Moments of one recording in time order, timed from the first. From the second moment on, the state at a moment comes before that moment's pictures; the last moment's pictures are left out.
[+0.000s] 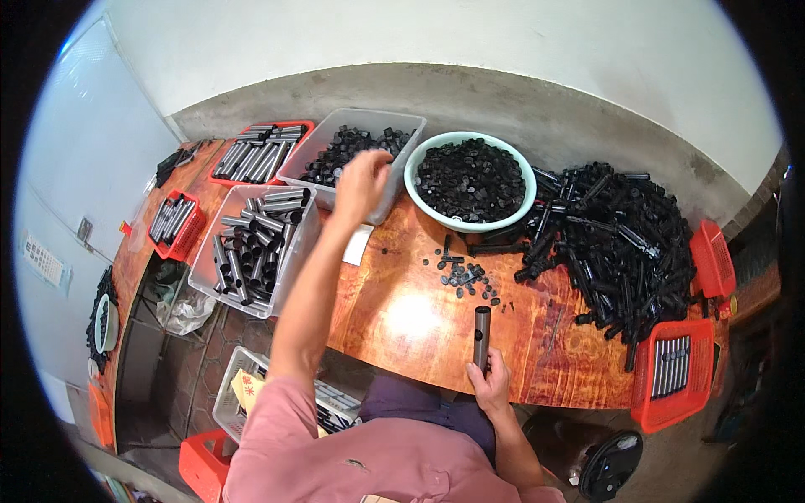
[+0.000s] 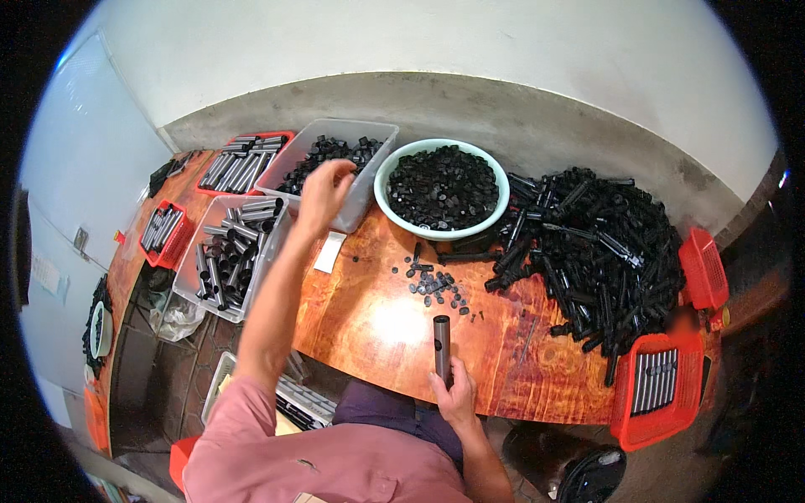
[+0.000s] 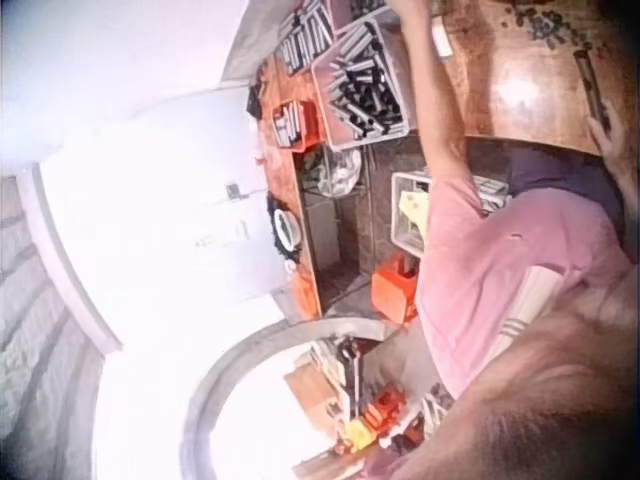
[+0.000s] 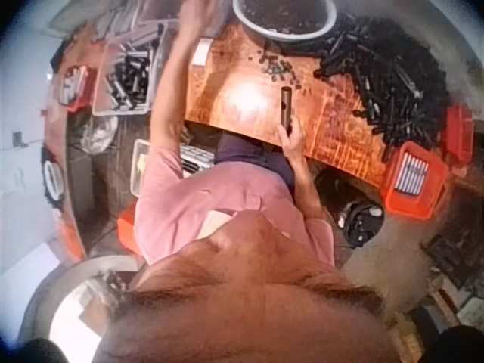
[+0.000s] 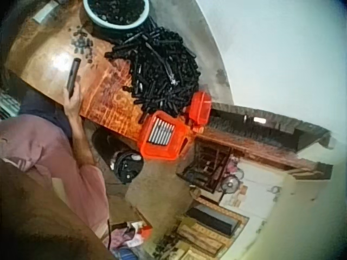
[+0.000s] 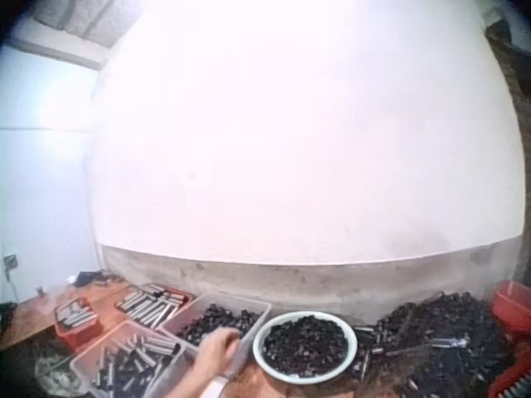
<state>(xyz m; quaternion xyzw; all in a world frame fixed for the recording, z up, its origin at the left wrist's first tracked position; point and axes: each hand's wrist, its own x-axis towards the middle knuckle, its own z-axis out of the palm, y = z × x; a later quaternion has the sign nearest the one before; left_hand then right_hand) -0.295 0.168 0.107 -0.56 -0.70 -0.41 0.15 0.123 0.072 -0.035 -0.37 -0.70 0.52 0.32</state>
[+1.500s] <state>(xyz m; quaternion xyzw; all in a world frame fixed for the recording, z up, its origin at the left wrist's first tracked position) -0.137 0.068 0.001 -0.12 -0.37 -0.71 -0.59 0.118 0.074 -0.024 -0.37 -0.70 0.52 0.33</state>
